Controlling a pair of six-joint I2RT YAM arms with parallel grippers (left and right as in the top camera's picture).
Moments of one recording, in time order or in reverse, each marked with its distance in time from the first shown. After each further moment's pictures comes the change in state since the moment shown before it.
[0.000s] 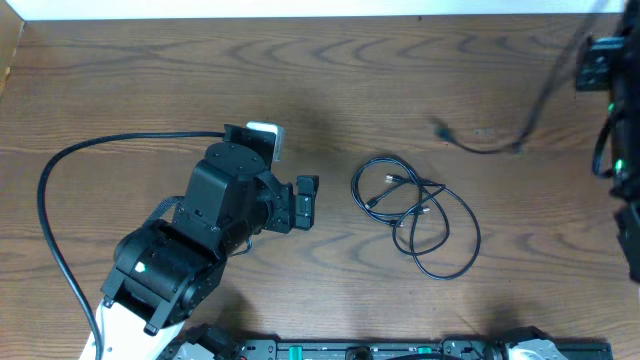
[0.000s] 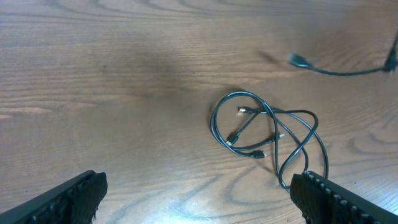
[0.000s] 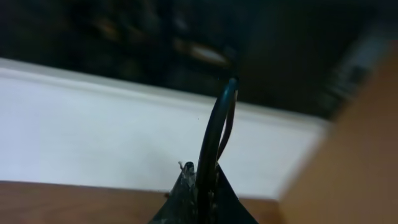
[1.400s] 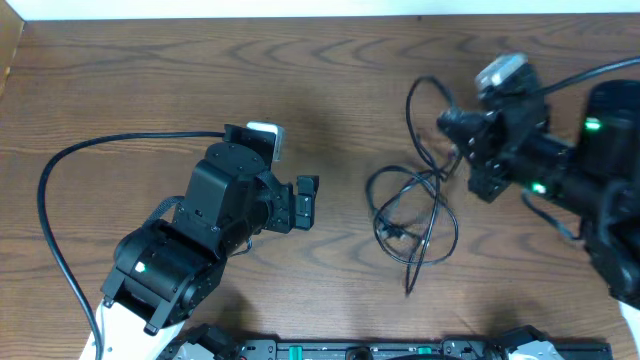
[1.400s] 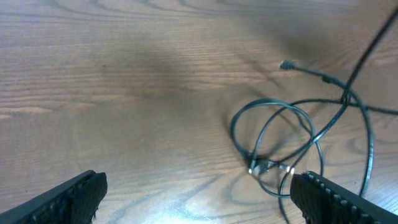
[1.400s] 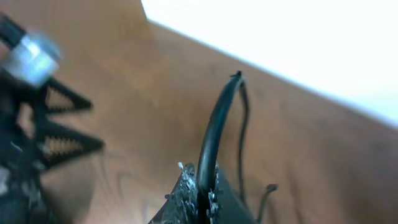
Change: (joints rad) left arm 0.000 0.000 0.000 0.000 0.000 0.000; right arm 0.128 -0.078 -0.146 -0.338 -0.862 0.178
